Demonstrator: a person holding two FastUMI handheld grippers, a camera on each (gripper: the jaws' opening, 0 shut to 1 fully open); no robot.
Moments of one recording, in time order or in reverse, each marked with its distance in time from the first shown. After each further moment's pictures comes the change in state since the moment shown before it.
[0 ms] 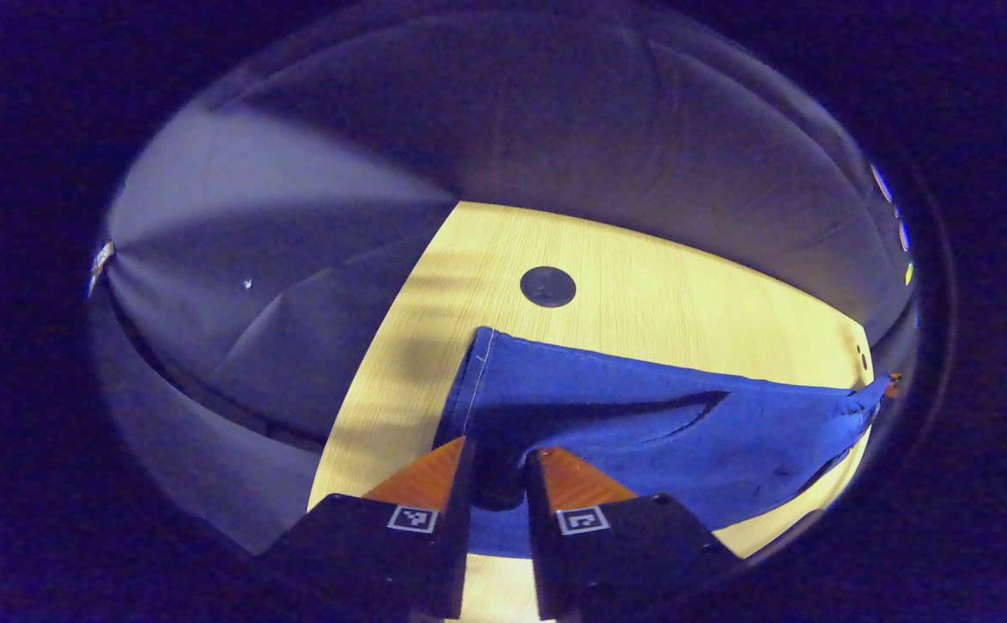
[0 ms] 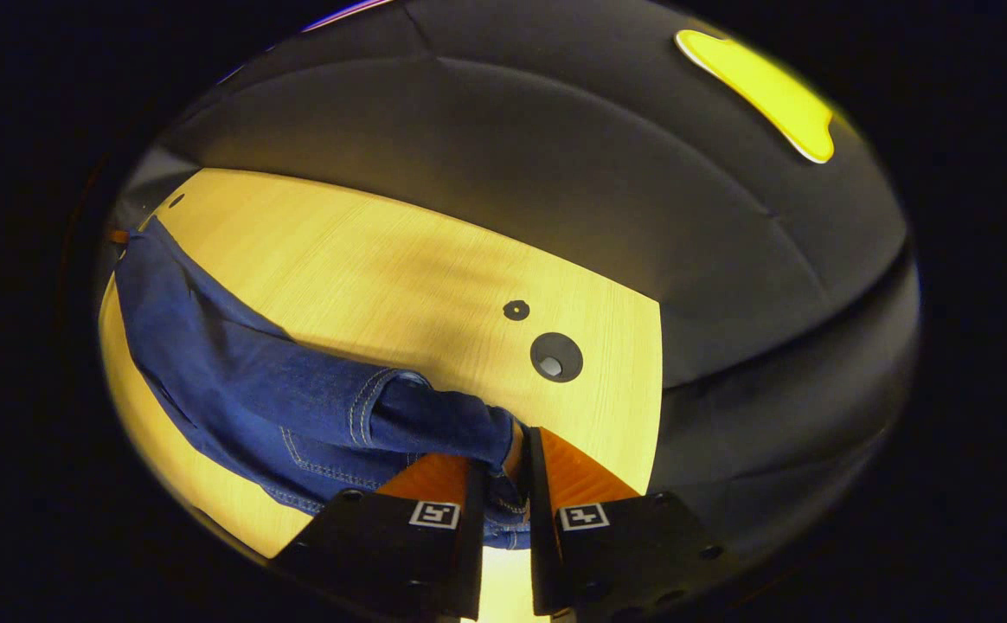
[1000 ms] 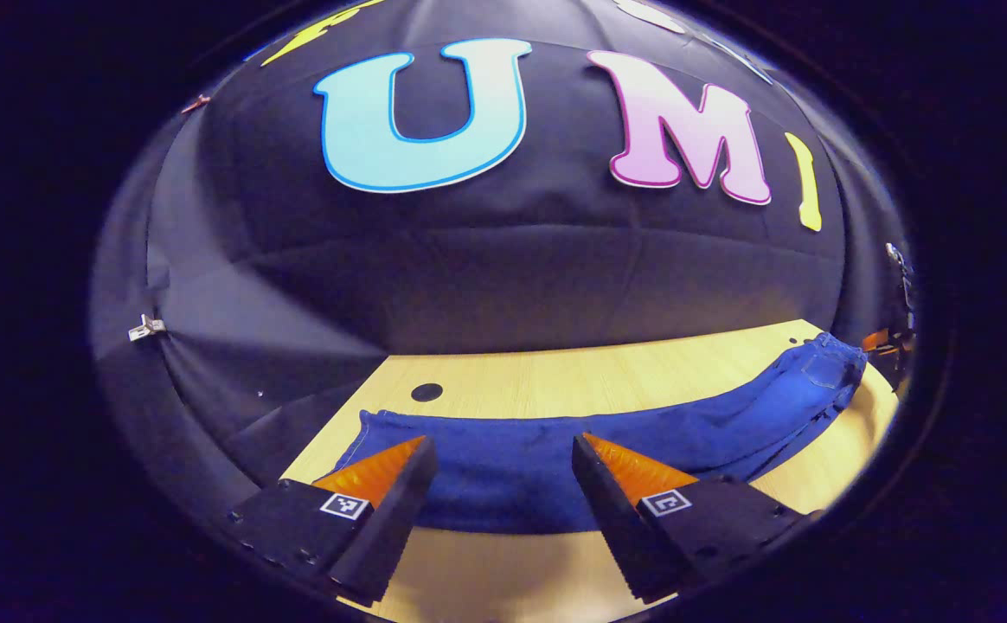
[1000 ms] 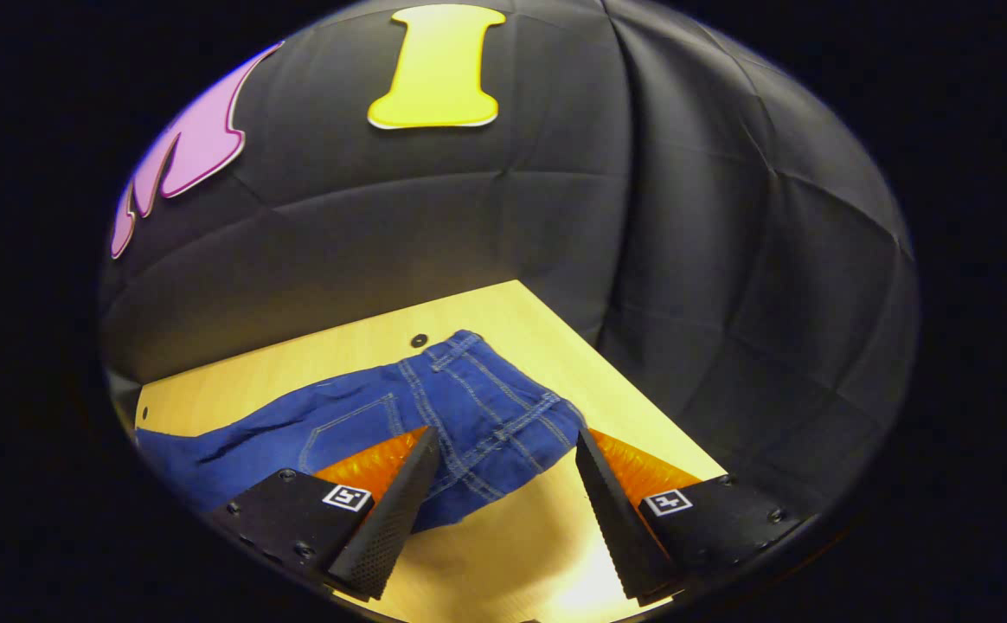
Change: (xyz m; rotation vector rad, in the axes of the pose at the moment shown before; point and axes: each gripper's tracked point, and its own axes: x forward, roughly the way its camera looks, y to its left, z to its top) left arm -0.152 -0.179 -0.059 0.153 -0.582 -0.079; right arm -0.042 -0.016 -0.073 0.684 -0.332 -0.287
